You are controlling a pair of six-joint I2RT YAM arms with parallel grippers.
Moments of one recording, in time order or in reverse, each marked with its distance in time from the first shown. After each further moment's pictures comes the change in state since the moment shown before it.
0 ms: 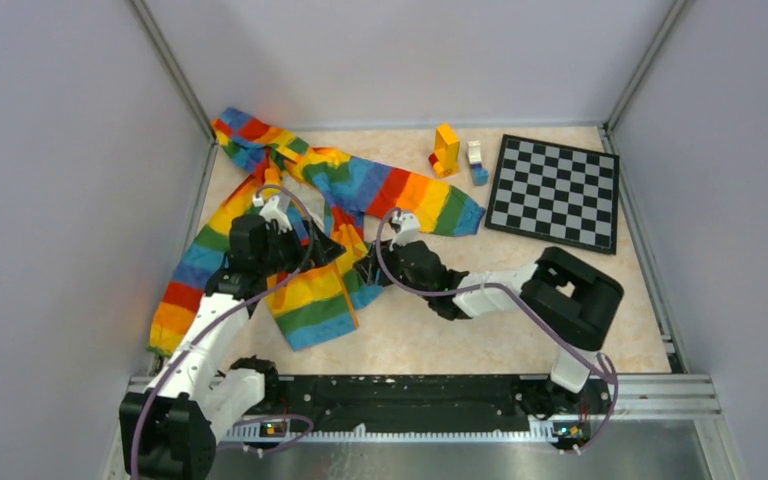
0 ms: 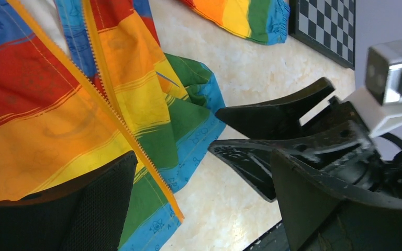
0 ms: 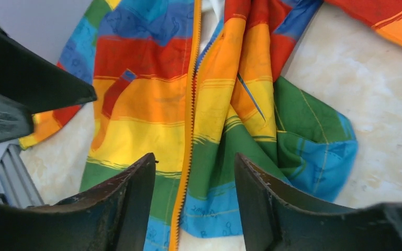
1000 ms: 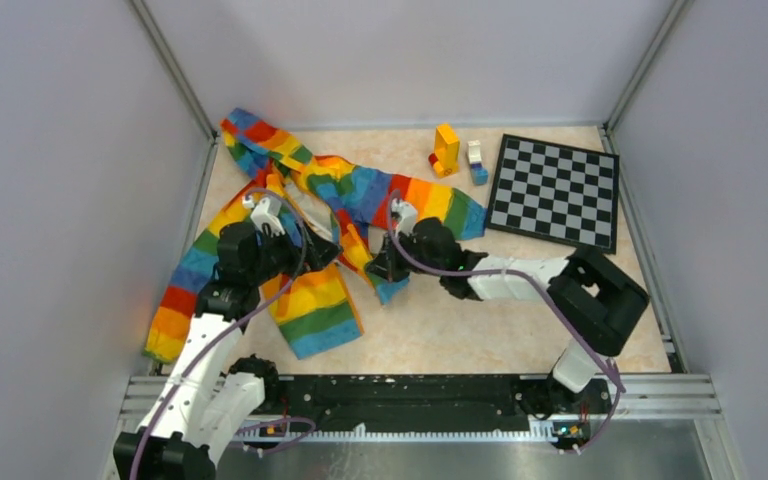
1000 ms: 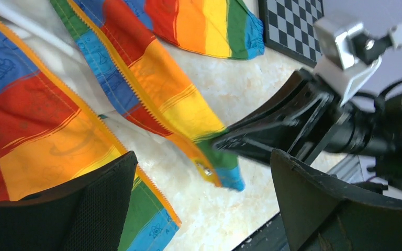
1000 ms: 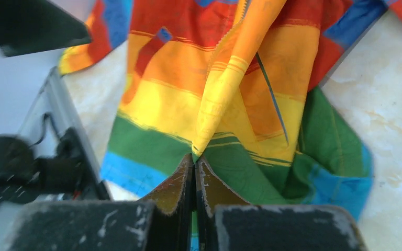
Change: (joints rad) left arm -0.010 -0.159 0.000 -0.045 -0.022 -0.009; right arm -0.078 -0.021 0.077 -0.226 -0.338 -0.070
